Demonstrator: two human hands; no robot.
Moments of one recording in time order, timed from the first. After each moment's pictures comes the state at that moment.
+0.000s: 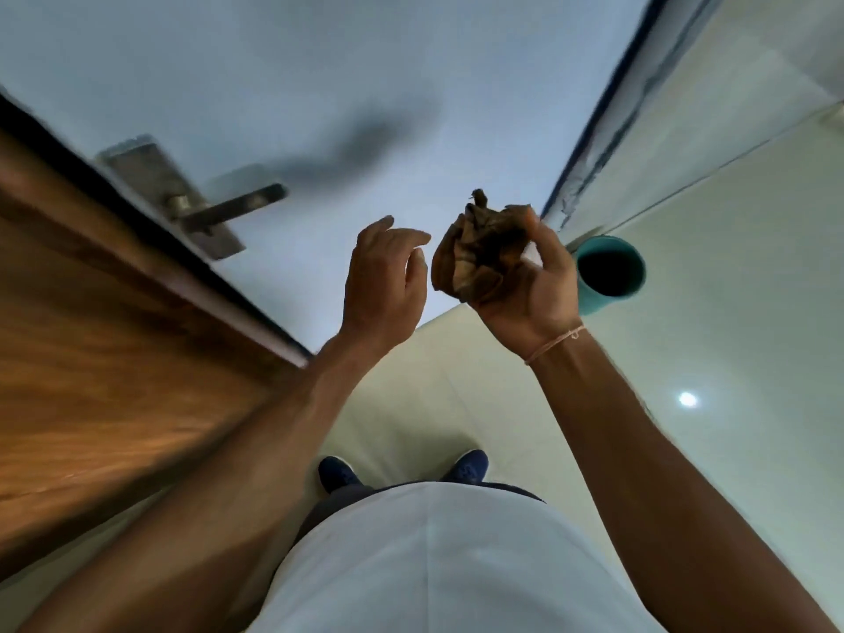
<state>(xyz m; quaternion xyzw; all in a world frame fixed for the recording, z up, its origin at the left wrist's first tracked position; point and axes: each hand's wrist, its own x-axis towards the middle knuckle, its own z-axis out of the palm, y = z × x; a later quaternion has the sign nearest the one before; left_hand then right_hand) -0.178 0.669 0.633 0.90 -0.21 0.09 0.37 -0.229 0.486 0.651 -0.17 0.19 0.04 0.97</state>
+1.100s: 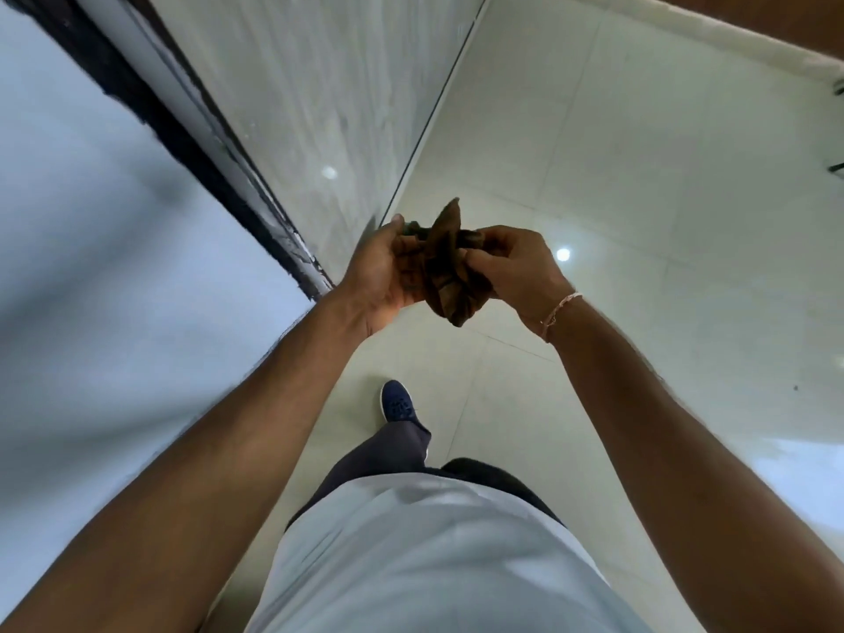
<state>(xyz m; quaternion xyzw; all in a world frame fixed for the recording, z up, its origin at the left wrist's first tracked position) -0.117 0.118 0.596 0.58 -0.03 -0.60 0.56 -0.280 0.014 0.618 -0.65 0.48 -0.11 0.57</state>
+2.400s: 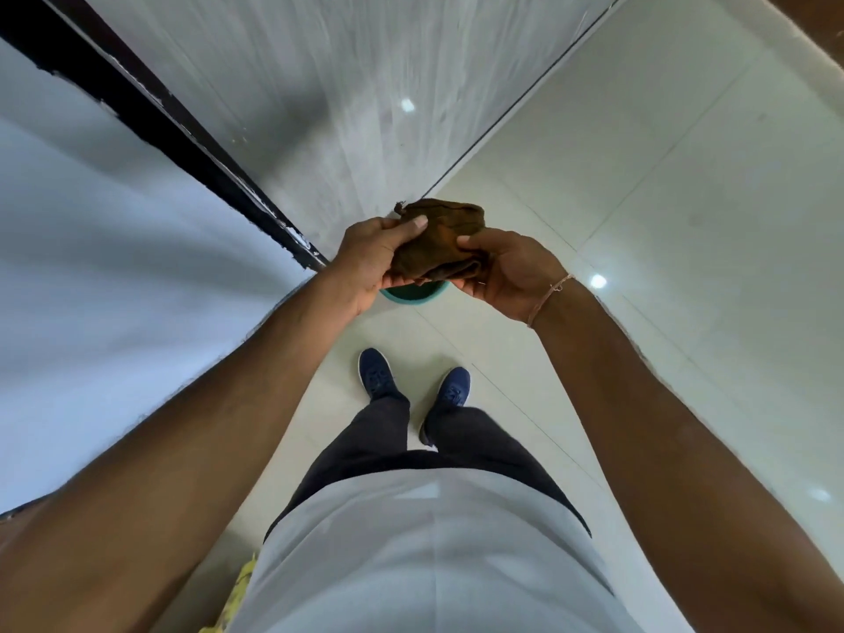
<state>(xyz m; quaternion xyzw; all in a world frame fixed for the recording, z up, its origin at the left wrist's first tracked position) -0.038 -0.023 0.549 0.66 0.08 -0.47 0.58 -0.157 -0.188 0.559 -0.36 0.46 0.10 0.80</state>
